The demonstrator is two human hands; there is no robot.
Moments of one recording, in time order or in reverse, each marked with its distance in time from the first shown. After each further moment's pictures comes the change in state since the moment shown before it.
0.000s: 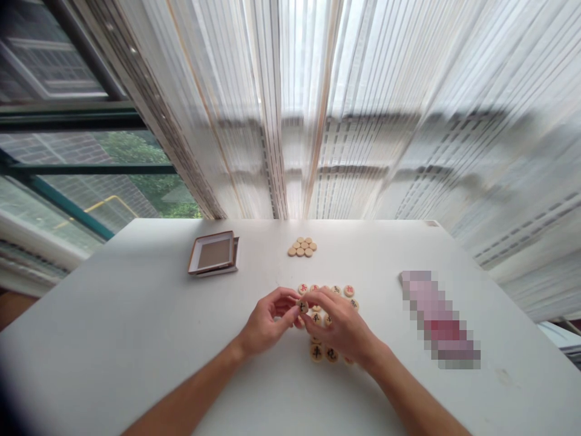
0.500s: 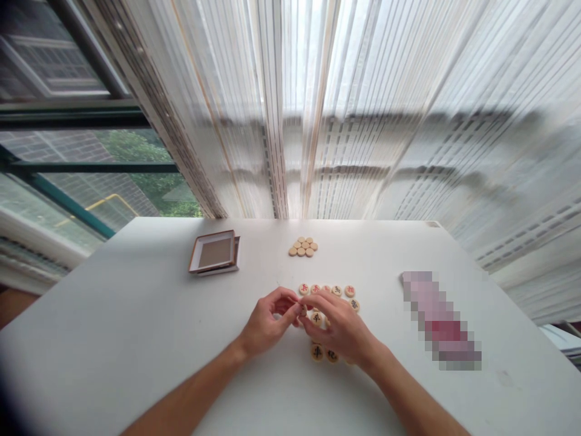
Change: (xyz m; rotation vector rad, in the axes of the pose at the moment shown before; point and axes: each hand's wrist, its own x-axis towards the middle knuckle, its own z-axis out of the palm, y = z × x) left_hand 0.000 -0.001 0.001 0.066 0.045 0.023; right_hand -0.001 -0.004 0.001 -0.027 -0.036 0.008
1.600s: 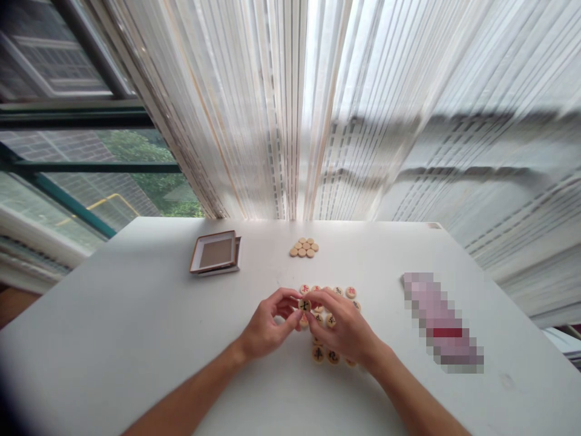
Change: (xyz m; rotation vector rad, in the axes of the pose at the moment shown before) left_hand -0.003 0.002 0.000 0.007 -0.056 0.030; right_hand 0.000 0.000 -0.005 0.024 0.016 0.041
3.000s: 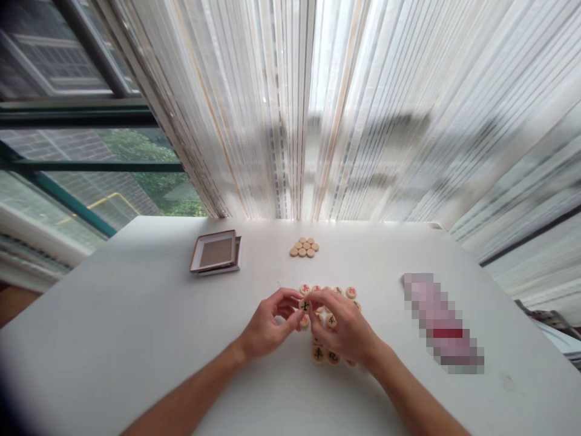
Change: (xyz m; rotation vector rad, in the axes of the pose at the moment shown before) left_hand -0.001 0.002 -0.001 0.004 0.000 0.001; right_hand 0.003 -0.005 -0.003 -0.005 -0.011 0.011
